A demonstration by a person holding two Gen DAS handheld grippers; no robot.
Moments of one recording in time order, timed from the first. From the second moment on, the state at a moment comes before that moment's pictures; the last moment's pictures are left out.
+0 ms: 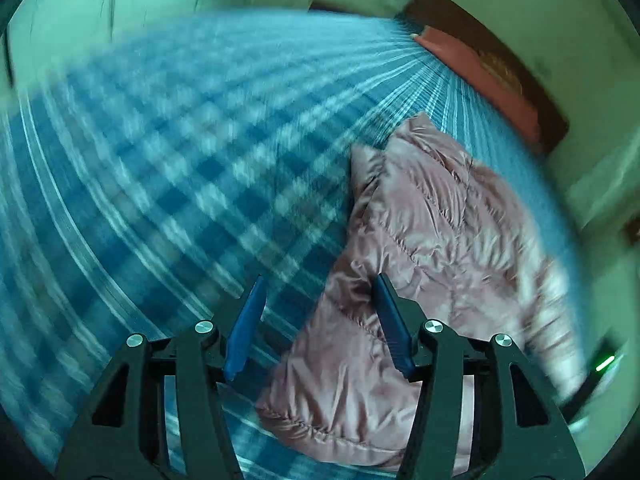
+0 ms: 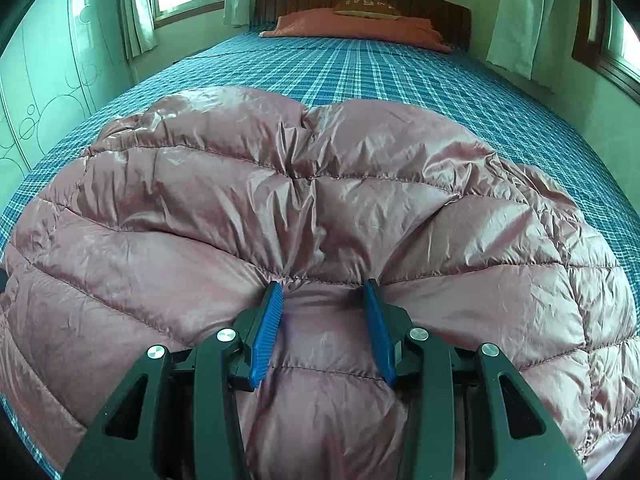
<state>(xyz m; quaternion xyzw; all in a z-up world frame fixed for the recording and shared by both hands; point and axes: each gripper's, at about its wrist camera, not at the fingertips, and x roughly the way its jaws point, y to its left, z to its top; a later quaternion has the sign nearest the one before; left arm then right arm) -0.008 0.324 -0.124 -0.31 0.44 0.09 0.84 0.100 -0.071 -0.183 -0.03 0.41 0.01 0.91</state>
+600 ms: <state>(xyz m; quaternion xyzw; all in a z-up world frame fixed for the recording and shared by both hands) 0.030 0.313 -0.166 -0.49 0.41 -0.02 0.77 0.098 -0.069 -0.182 -0.03 0.41 0.01 0.91</state>
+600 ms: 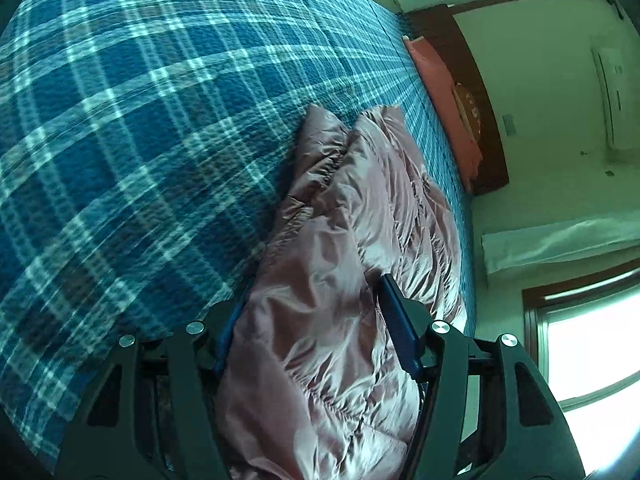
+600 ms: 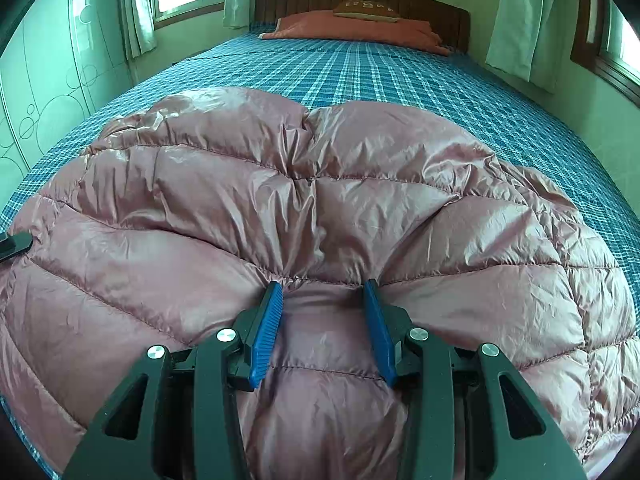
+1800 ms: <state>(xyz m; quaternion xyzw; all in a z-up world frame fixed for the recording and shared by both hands) 0.037 0.281 -0.117 -0.38 0.37 -0.04 0.85 0.097 -0.055 -0.183 -0.04 0.41 0.00 0.91</state>
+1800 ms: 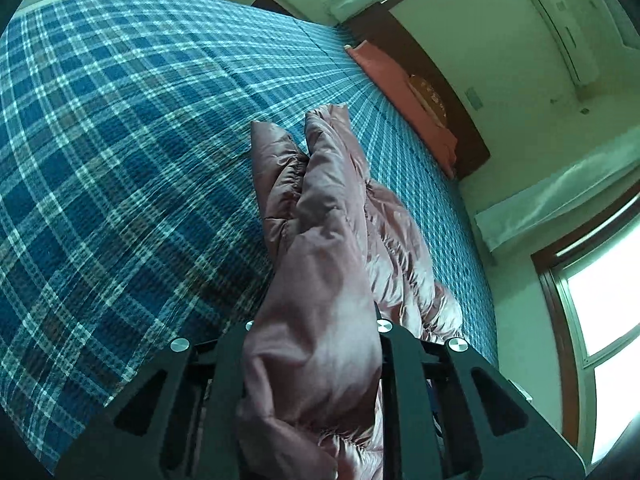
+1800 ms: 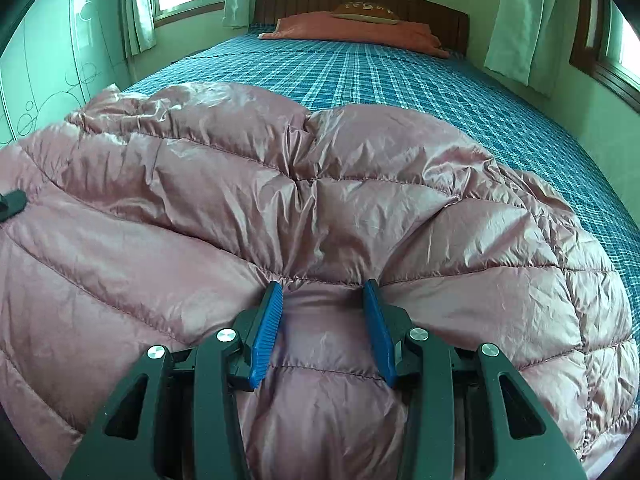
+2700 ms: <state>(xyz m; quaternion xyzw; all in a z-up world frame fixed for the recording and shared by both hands) 0.032 0.271 -0.106 -0.34 0.37 -0.02 0.86 0.018 -0.177 -0.145 -0.07 0.39 -0.15 0.90</state>
